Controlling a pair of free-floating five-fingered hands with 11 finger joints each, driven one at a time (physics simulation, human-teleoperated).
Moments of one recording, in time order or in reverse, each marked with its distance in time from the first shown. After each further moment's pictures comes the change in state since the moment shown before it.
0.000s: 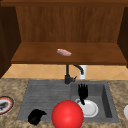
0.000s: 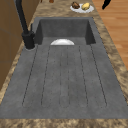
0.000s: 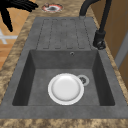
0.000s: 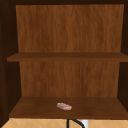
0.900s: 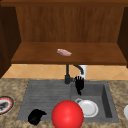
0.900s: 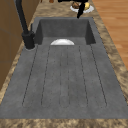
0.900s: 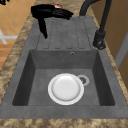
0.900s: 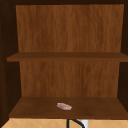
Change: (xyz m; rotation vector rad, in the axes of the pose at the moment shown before) left hand 0.000 0.000 0.000 0.000 0.000 0.000; right hand 0.024 0.057 -0.144 -0.084 -0.001 0.003
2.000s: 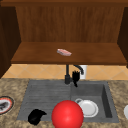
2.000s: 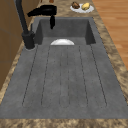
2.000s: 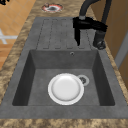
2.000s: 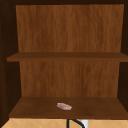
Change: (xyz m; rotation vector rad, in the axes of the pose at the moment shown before) left hand 0.000 0.000 0.000 0.000 0.000 0.000; right hand 0.033 0.082 -0.171 0.058 0.001 -0.018
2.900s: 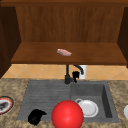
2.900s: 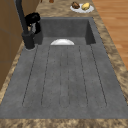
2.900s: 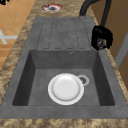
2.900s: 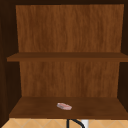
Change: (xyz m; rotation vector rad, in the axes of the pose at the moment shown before) left hand 0.000 0.000 0.000 0.000 0.000 0.000; right hand 0.001 0.043 -0.109 0.328 0.004 0.000
